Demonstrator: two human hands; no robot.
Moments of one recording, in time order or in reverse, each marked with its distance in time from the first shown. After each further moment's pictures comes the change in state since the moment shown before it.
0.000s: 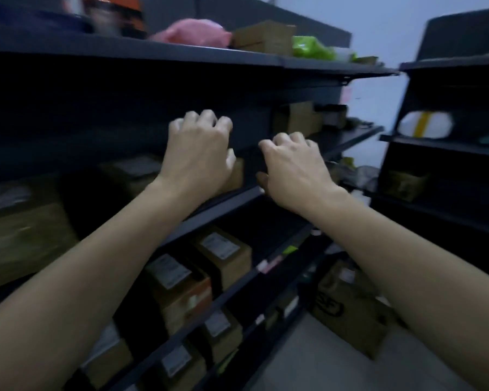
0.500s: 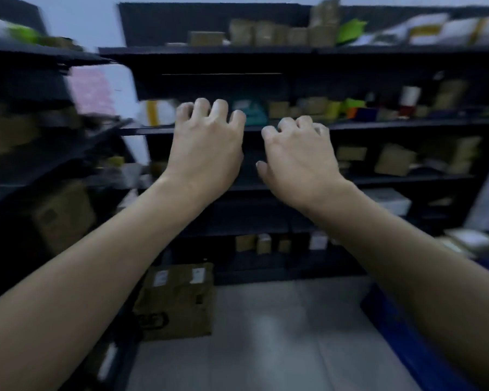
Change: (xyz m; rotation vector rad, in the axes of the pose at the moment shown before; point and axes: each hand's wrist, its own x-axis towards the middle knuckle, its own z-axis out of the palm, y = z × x) left_hand 0.081 0.485 0.011 -0.409 0.189 0.637; right_hand -0.238 0.374 -0.087 -0.582 -0.113 0.718
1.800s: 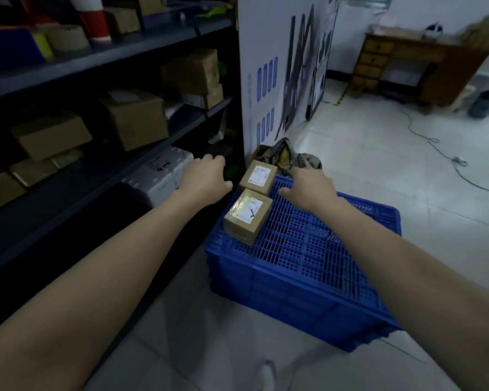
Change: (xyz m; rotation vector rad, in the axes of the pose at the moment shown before) left_hand 0.372 0.691 0.390 -0.896 -0.623 0.760; right_hand -0.070 0.662 0.385 -0.065 -0.643 1.214
